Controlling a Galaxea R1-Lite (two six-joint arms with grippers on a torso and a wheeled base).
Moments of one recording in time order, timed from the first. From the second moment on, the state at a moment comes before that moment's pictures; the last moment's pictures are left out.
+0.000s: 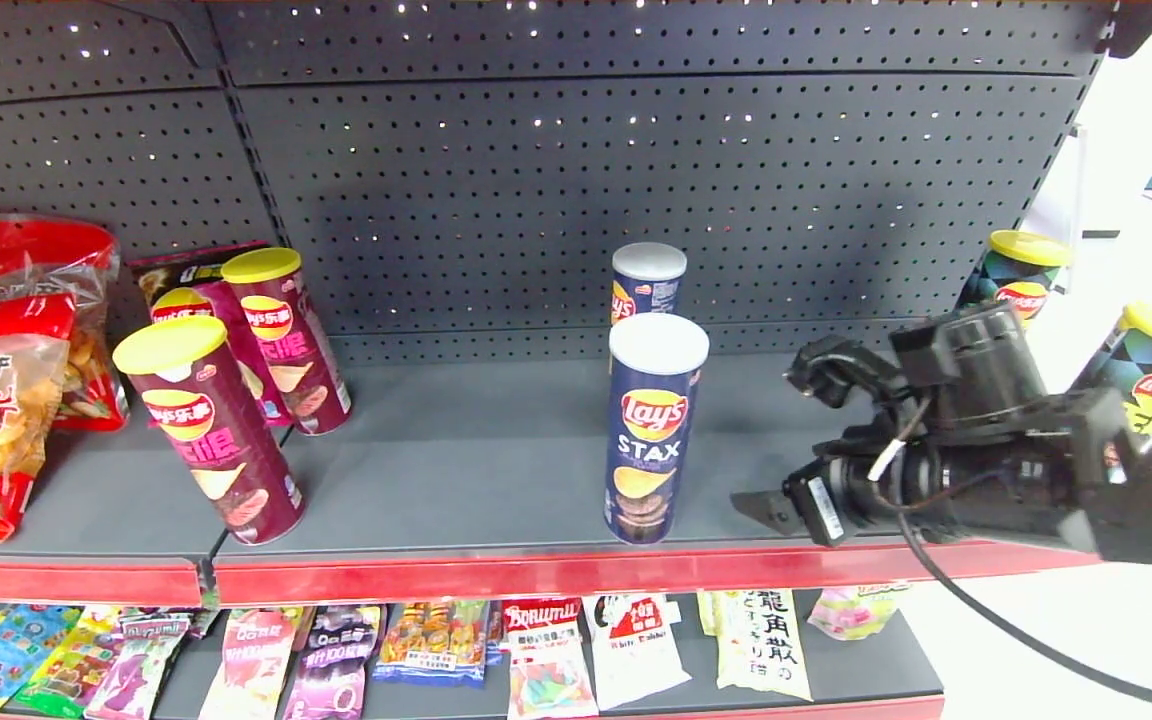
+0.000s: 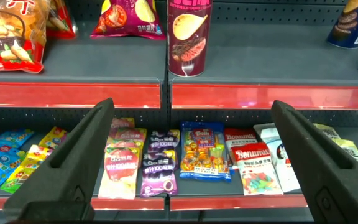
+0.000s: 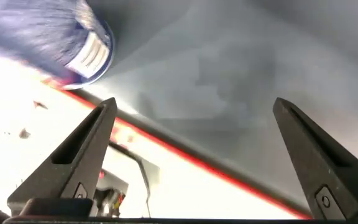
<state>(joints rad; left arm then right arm) 0.00 0.00 0.00 0.00 0.00 -0.03 0.53 1.63 -0.85 -0.11 -0.10 -0.07</state>
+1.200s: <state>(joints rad) 0.00 0.00 0.00 0.01 -0.03 0.02 0.31 0.10 -0.07 0.09 -0.06 0.03</state>
